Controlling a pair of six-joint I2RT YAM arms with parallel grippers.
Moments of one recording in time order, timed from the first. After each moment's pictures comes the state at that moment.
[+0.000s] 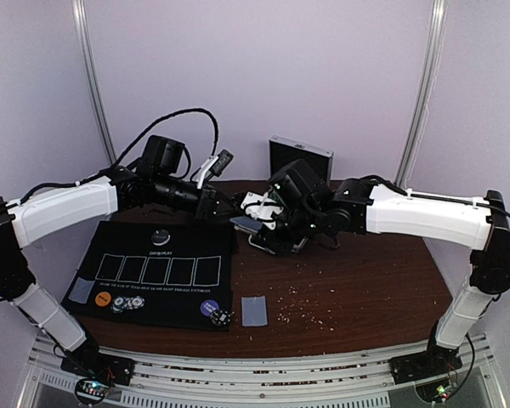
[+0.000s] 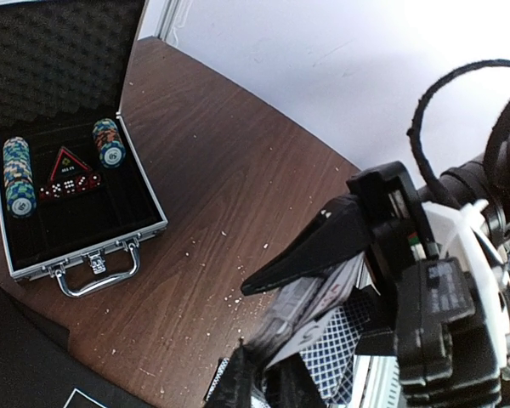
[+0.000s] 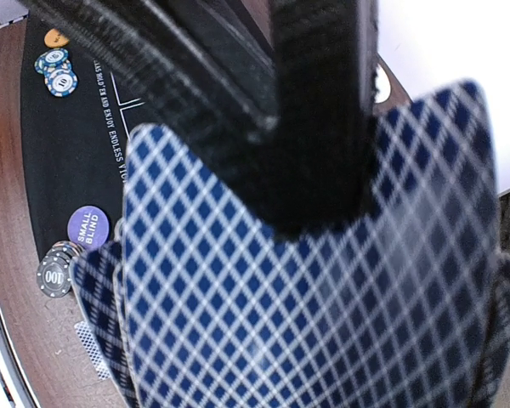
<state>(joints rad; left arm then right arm) -0.66 1.54 1.30 -0.33 0.68 -0.13 1.02 1.70 1.49 -0.54 0.13 -0.28</state>
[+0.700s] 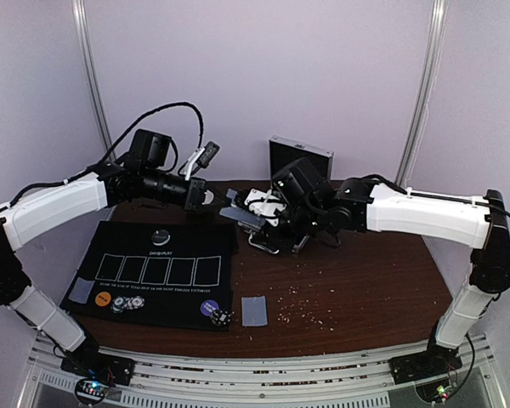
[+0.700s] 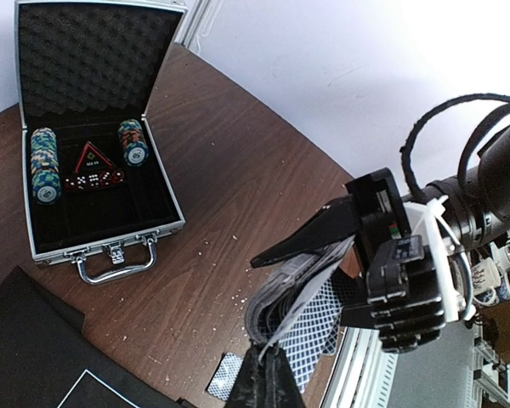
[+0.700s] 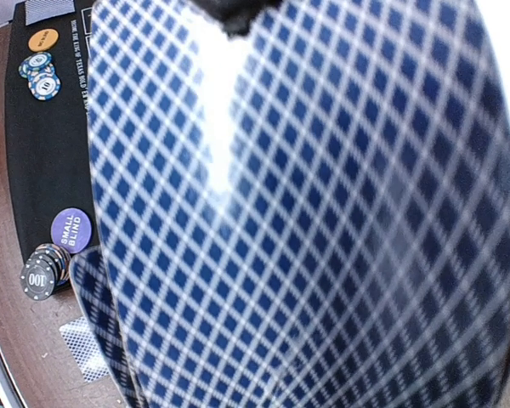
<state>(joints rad) -0.61 1.50 1.31 -0.38 0.69 -0.17 0.99 1.70 1.47 -0.52 0.15 -0.28</state>
